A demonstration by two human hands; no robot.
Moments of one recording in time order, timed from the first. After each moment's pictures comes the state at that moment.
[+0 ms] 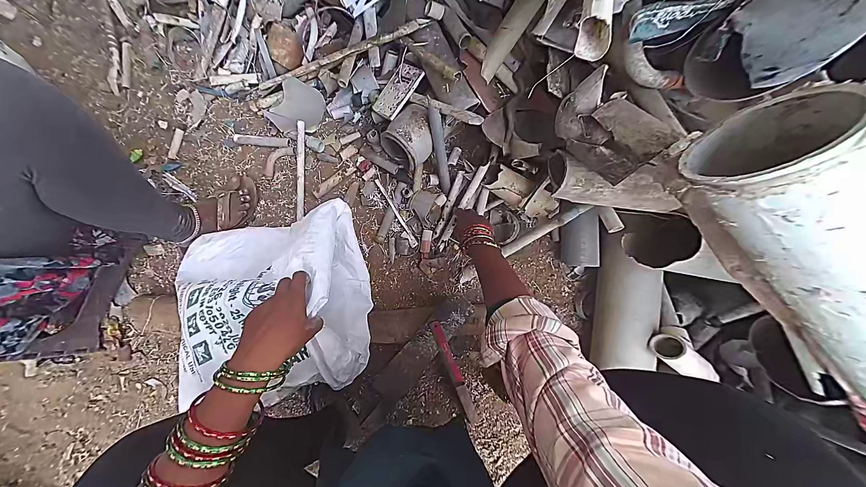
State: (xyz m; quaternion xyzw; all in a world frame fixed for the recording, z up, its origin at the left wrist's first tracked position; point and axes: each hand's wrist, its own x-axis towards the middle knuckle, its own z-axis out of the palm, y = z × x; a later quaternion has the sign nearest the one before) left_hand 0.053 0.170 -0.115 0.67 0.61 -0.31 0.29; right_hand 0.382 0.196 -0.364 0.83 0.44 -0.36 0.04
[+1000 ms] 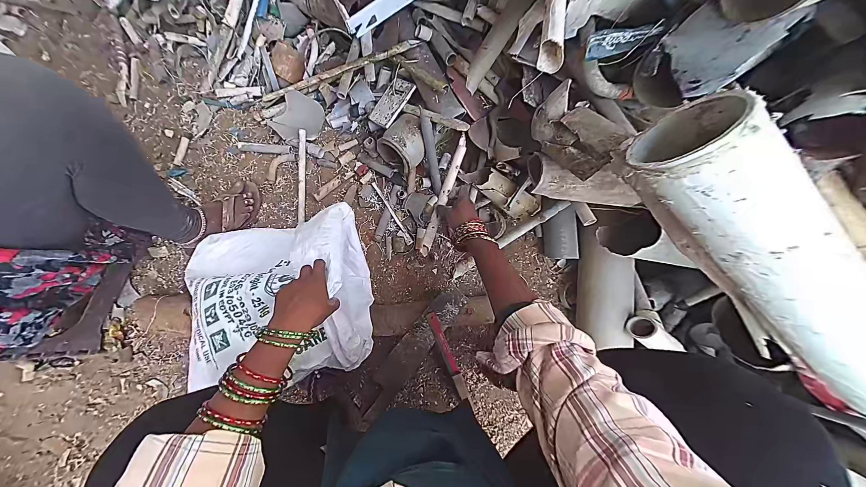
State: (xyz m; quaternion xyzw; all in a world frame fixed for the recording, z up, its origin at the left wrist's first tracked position) left_hand 0.061 0.168 -0.128 0.69 0.58 -0.33 0.28; right_hand 0.355 0.187 -0.285 0.80 0.31 -0.41 -0.30
